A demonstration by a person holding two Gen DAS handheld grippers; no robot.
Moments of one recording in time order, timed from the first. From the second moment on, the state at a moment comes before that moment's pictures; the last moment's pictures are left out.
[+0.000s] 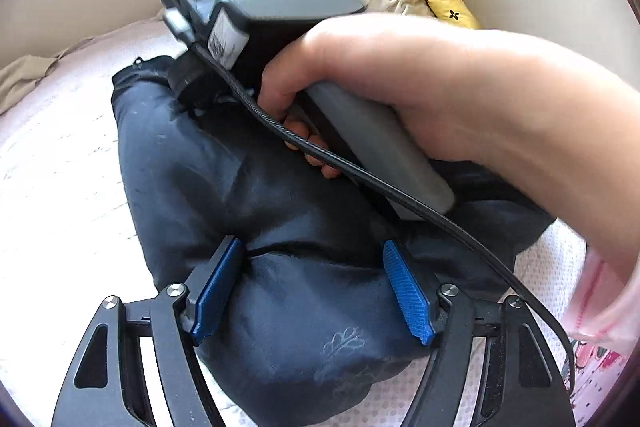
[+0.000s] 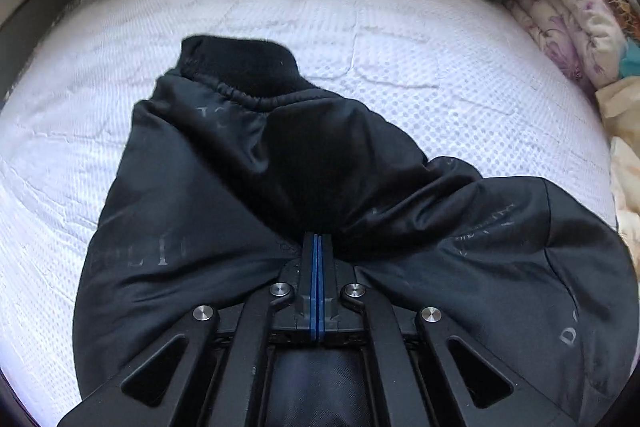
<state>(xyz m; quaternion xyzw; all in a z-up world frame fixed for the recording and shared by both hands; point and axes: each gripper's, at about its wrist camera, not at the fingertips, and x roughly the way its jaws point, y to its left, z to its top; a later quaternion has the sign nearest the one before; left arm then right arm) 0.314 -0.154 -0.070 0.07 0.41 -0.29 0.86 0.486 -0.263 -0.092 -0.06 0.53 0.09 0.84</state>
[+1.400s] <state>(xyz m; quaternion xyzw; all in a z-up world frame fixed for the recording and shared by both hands) 0.307 -0.150 -0.051 0.08 0.41 -0.26 0.87 0.270 -0.439 -0.019 0.27 0.41 0.13 0.86</state>
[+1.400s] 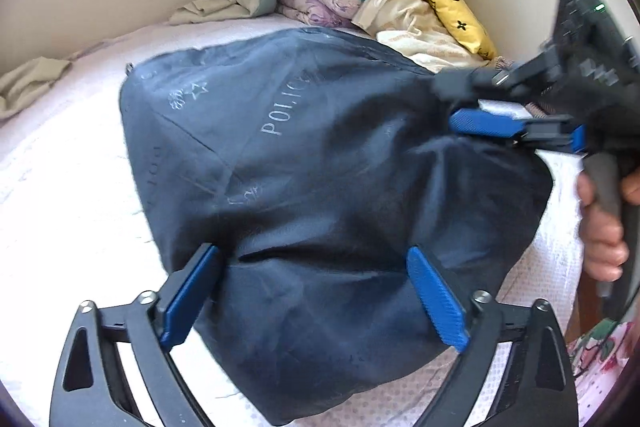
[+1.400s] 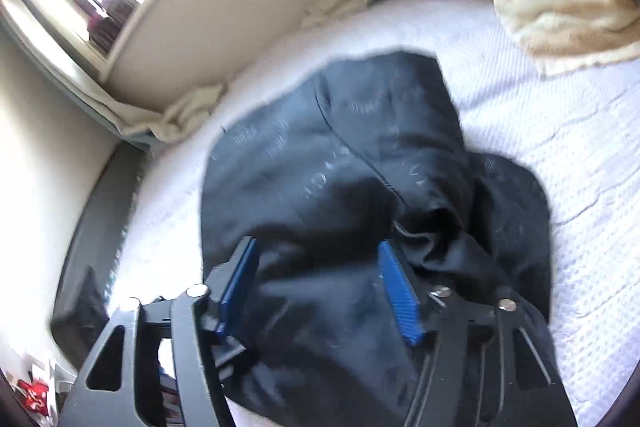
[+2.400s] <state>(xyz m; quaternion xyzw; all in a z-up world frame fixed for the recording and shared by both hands) 0.338 -0.042 0.013 -0.08 0.47 -0.27 0.84 0.251 -0.499 0.018 0.29 0.40 0.13 0.86</state>
